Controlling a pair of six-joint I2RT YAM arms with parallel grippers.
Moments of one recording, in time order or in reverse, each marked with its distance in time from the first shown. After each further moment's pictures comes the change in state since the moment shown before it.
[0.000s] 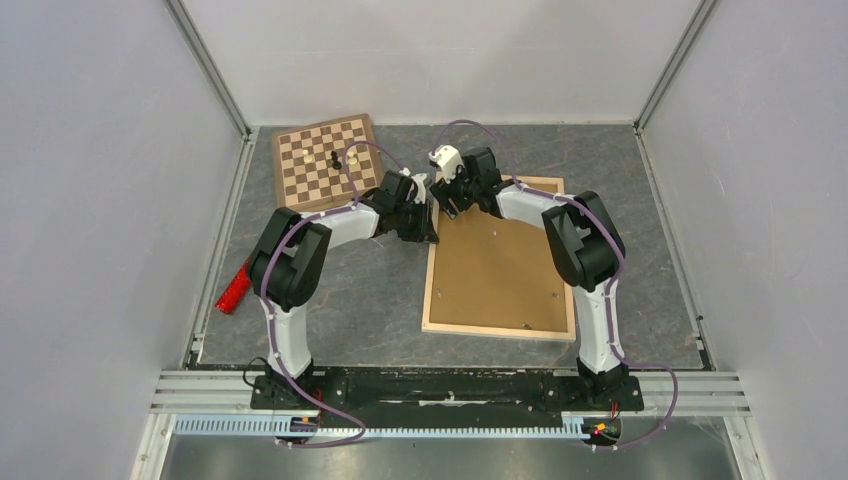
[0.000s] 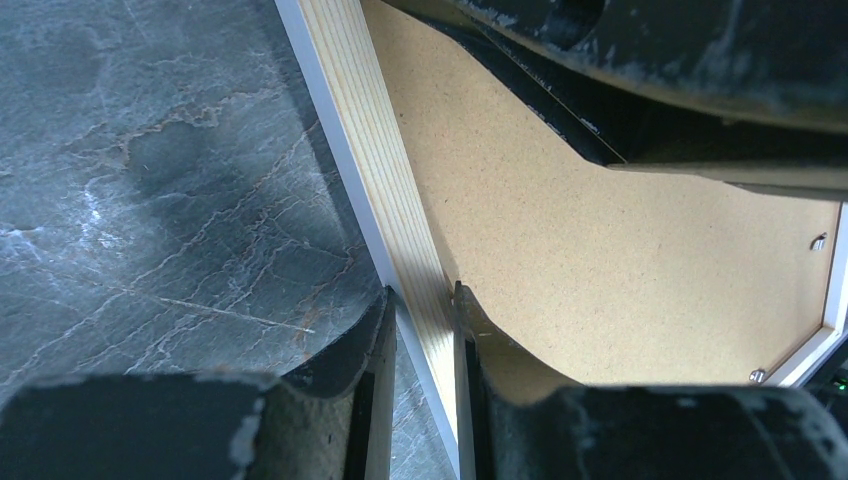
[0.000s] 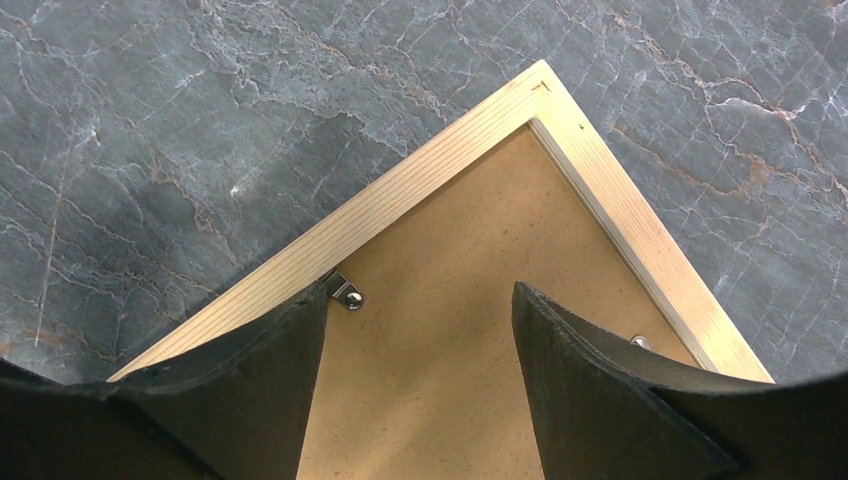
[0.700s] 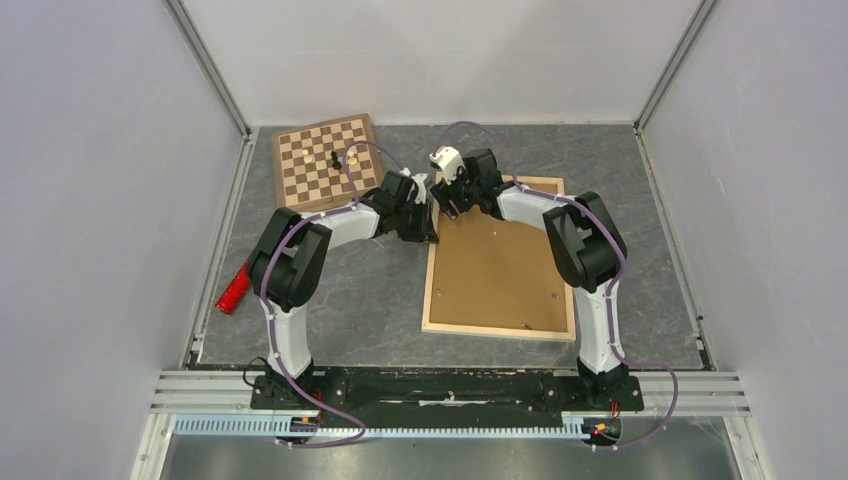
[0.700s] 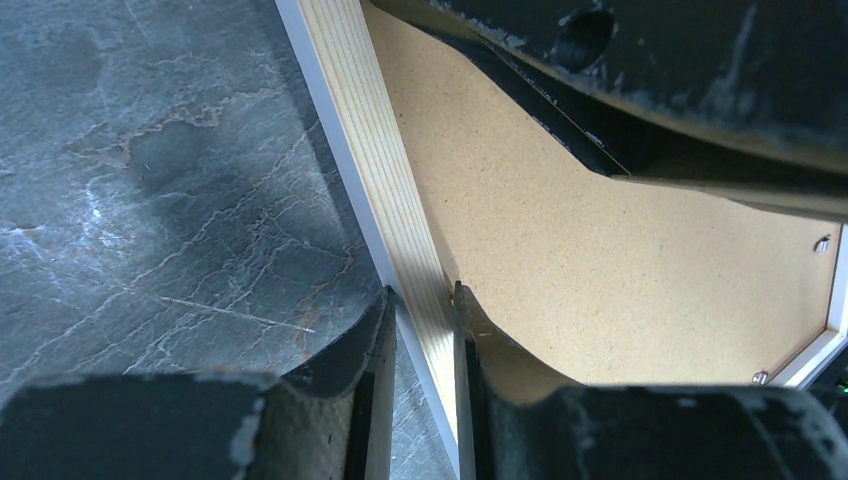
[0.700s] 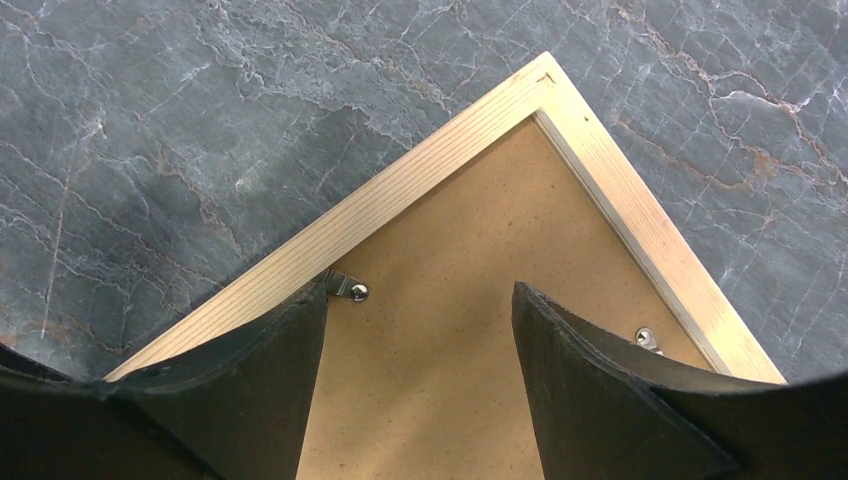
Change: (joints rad) left arm -0.003 -0.002 -0.001 0.000 -0.008 0.000; right arm -0.001 -0.014 -0.027 0.017 -0.002 0.005
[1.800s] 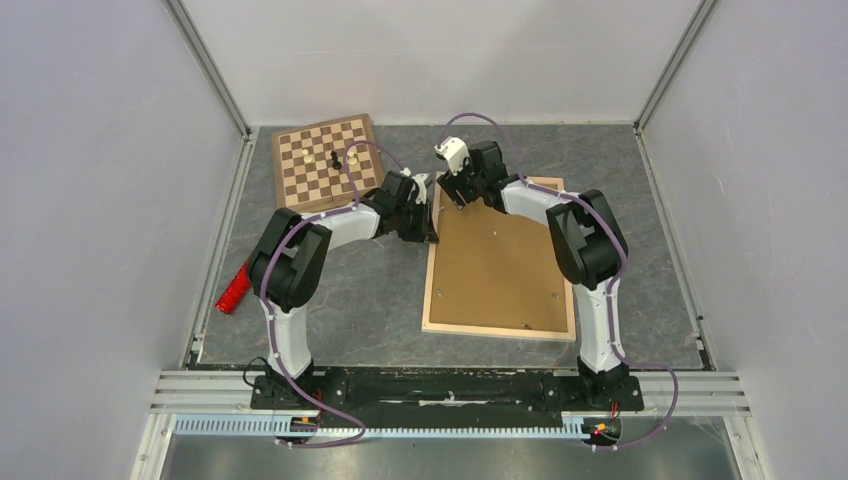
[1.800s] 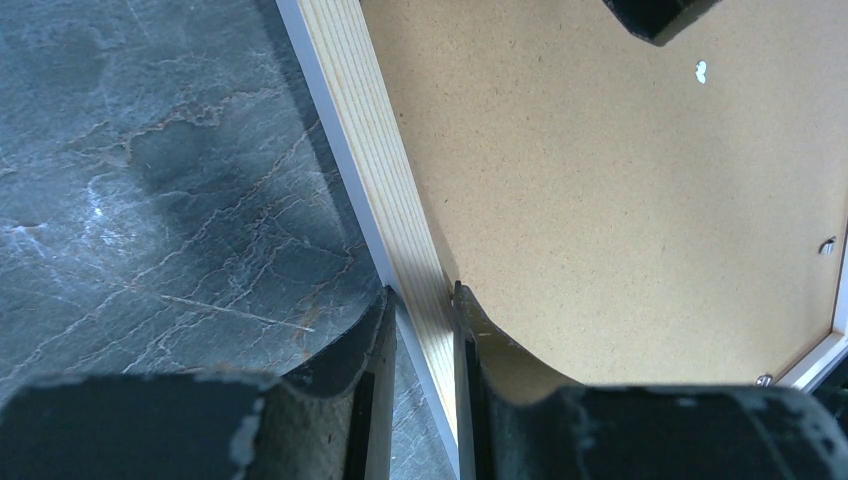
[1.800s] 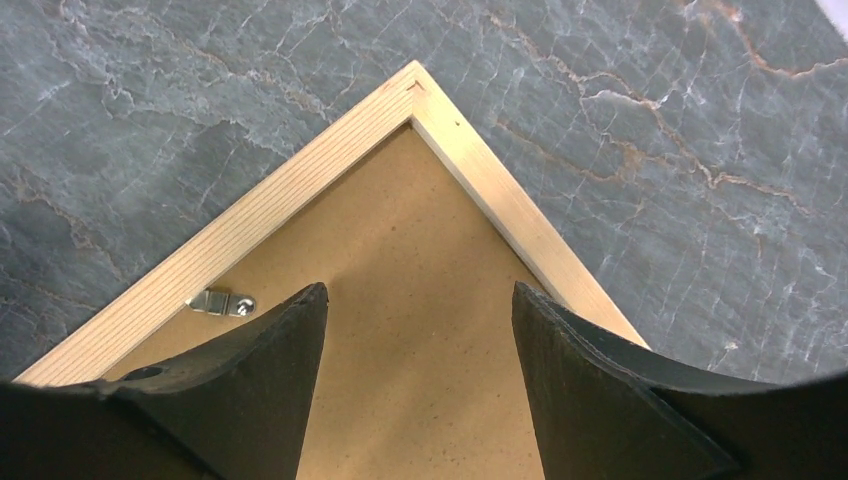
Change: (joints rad) left arm -0.005 -0.003 -0.001 0.000 -0.012 0.000; right arm -0.028 0.016 0.054 0.001 0.093 -0.056
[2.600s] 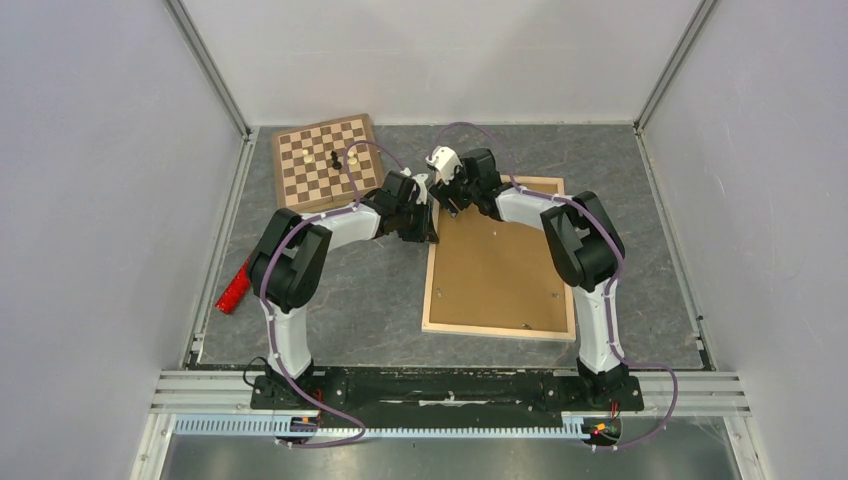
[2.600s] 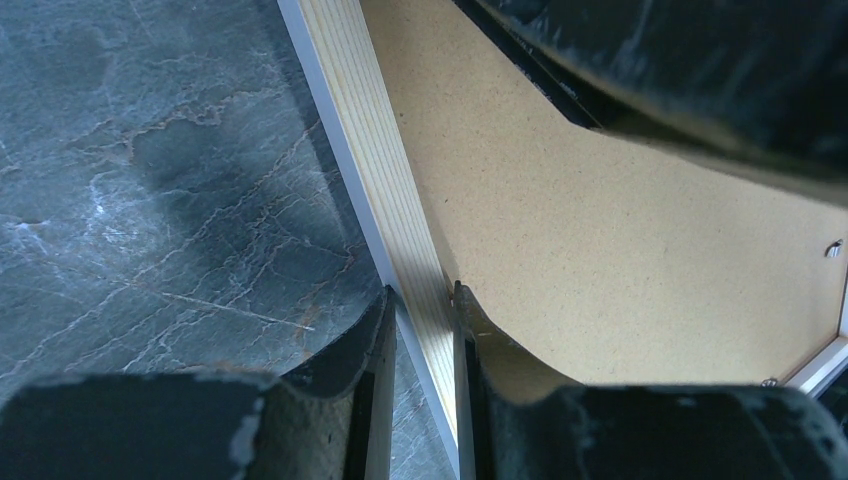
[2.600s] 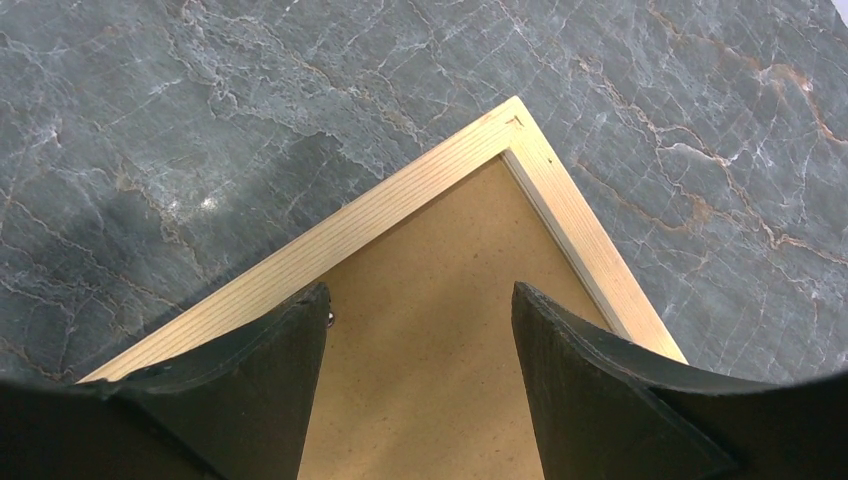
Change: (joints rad) left arm -0.006 -0.004 -0.001 -0.001 -0.014 0.000; right arm 0.033 0.000 -0.054 0.069 -0.072 -0.042
